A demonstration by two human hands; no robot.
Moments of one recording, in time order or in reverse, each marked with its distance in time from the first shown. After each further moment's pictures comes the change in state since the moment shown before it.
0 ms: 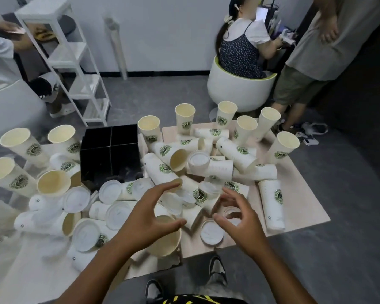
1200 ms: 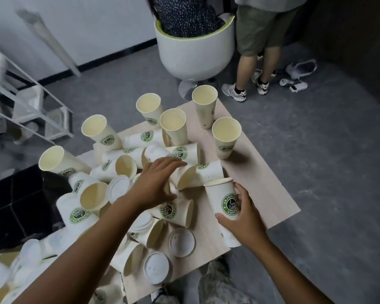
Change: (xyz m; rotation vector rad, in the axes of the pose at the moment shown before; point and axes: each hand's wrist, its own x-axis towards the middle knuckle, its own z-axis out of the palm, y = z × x) left_hand 0.281 0.040 0.199 0.658 -0.440 0.222; right_hand 0.089 0.175 -0.172 -0.017 0.164 0.397
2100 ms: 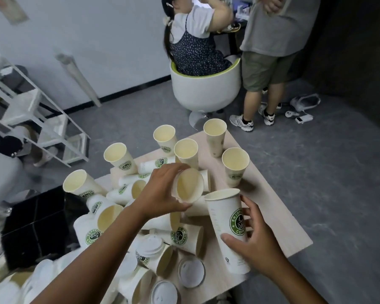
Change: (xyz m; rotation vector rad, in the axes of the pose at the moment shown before) left_hand 0.000 0.010 -0.058 -0.202 0.263 0.062; right_hand -0.018 -0.075 -0.034 0.188 -0.097 -0.214
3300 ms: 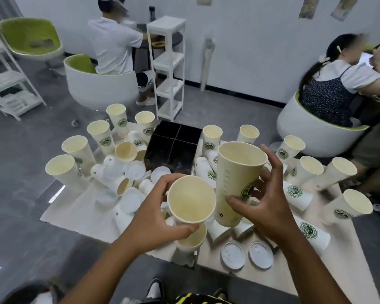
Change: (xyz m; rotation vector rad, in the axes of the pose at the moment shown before) left_hand -0.409 0.042 -0.109 -0.542 0.672 -0.518; right_hand -0.105 -0.181 0.235 -0.117 -0.489 -0.483
